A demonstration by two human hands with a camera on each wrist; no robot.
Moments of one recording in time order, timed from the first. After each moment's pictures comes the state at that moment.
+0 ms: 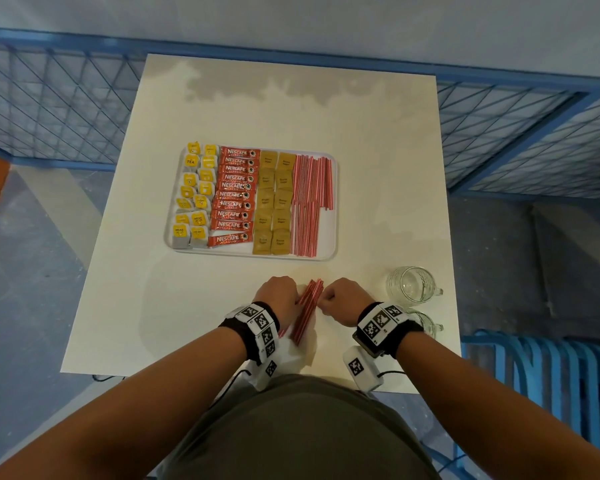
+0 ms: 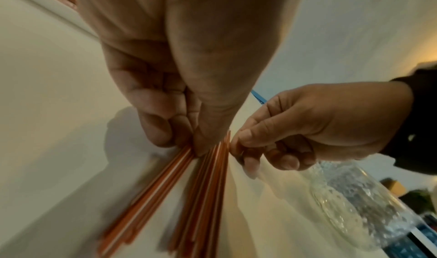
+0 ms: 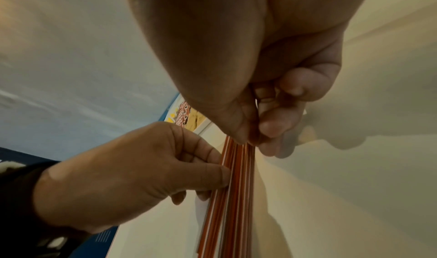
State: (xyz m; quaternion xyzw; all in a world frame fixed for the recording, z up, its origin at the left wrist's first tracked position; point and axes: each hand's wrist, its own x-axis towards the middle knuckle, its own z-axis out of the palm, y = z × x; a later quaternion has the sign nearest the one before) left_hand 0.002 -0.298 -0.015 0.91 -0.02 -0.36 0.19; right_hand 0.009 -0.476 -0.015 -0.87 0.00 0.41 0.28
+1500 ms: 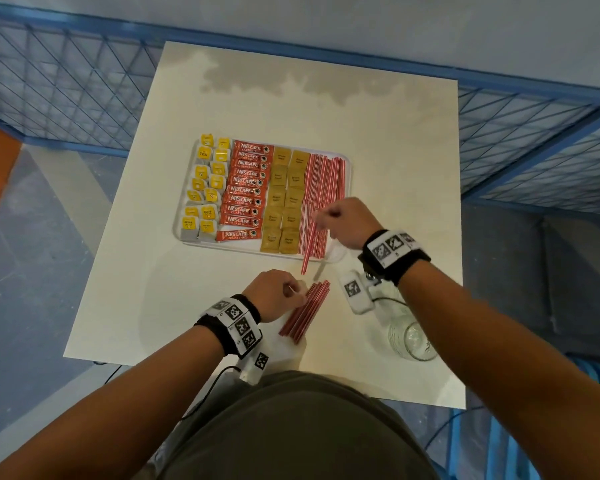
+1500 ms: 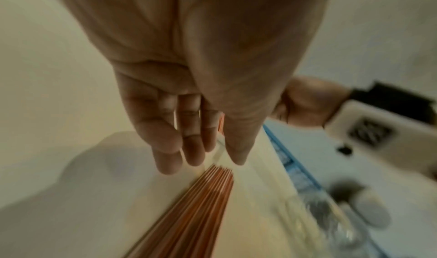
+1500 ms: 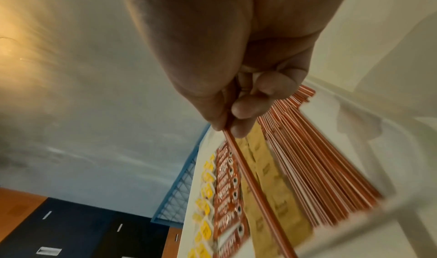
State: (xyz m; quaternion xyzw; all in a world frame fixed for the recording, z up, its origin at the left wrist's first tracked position) left_hand 0.005 -0.260 -0.012 0.87 0.01 -0.33 0.36; right_hand 0.133 -0.450 0.046 -0.88 -0.05 0.27 0.39
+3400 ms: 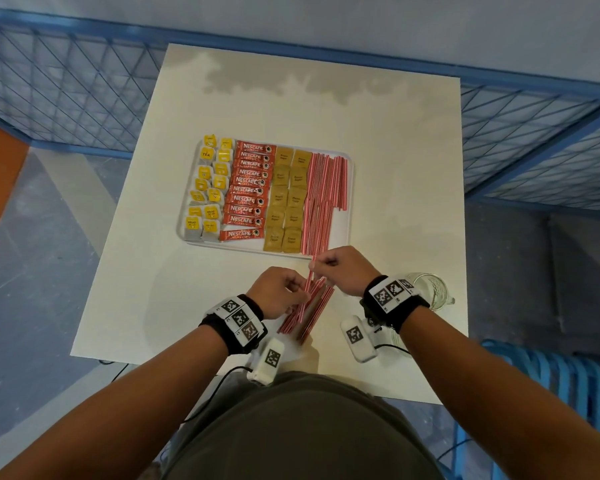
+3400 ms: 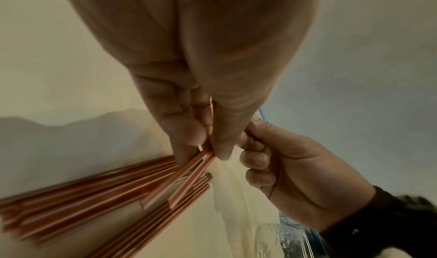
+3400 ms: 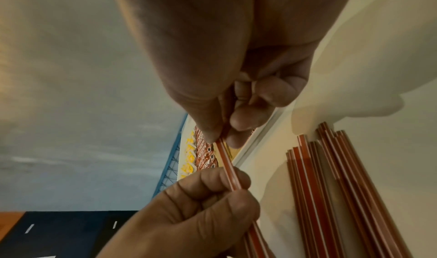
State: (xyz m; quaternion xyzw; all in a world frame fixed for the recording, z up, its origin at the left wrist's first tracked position) left_hand 0.002 -0.266 -0.004 0.78 0.10 -0.33 0.52; right_hand 0.057 -0.459 0.010 -0.83 -0.03 0.34 0.44
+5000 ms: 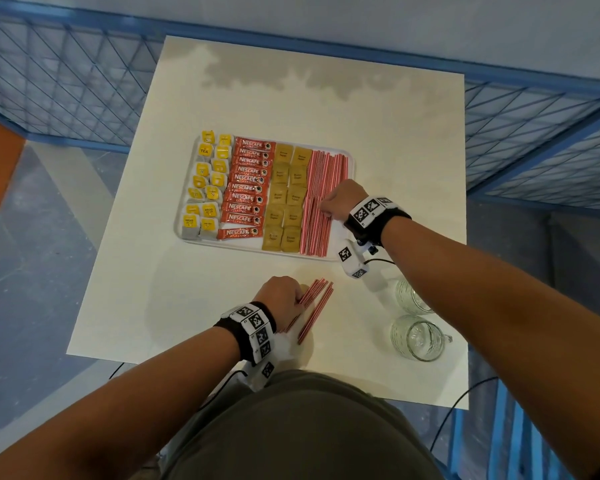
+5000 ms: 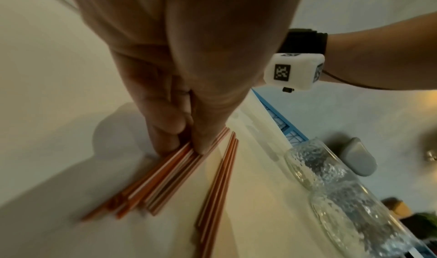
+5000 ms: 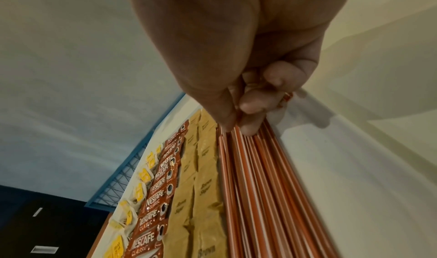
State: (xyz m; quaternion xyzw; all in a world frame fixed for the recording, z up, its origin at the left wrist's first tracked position) left_hand -0.003 -0.283 -0.015 0.90 0.00 -0.35 0.25; right_hand 0.200 -0.439 -0.012 -0.91 -0.01 0.32 0.25
